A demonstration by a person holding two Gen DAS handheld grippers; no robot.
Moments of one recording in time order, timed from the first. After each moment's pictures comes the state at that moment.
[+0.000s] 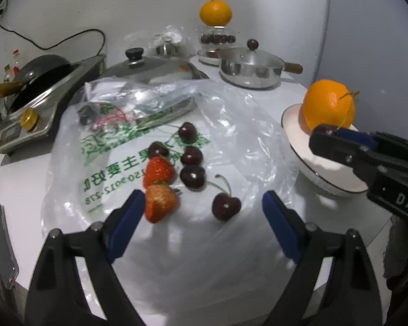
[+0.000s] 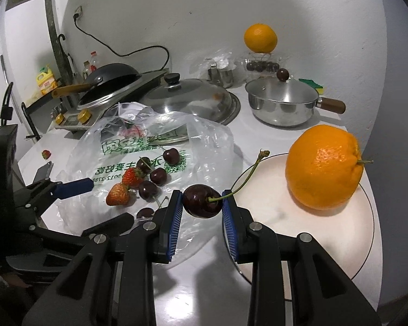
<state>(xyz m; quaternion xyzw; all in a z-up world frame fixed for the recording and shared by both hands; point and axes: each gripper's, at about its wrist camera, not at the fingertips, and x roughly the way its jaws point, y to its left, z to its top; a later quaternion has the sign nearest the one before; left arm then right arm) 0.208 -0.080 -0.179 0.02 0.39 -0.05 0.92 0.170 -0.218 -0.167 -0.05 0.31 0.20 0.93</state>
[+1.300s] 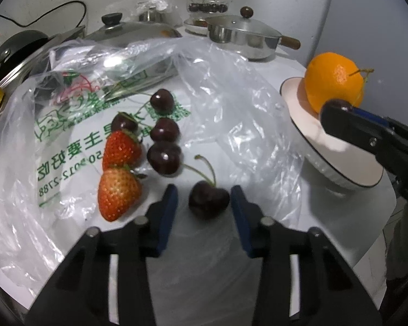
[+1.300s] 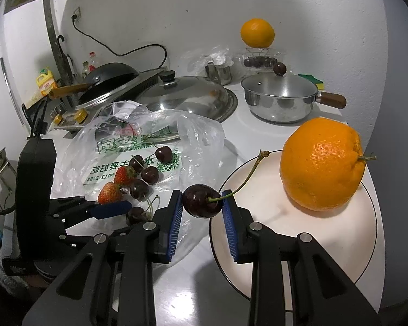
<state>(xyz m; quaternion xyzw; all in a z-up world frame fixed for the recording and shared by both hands) 0.231 -0.088 -0.216 -0.01 0.45 -0.09 0.89 0.180 -0.231 -0.174 -0.04 0.31 0.21 0.93</state>
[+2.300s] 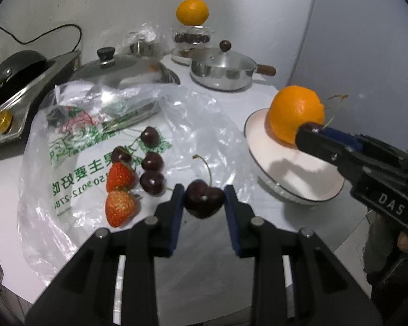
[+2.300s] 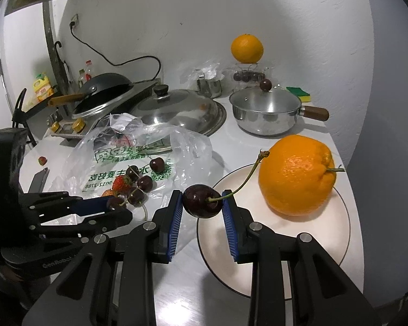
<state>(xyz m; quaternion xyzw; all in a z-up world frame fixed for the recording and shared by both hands) 0.209 -0.097 -0.159 -0.02 0.41 -0.12 0.91 0.164 -0.245 -0.152 -0.04 0.29 0.19 0.94</state>
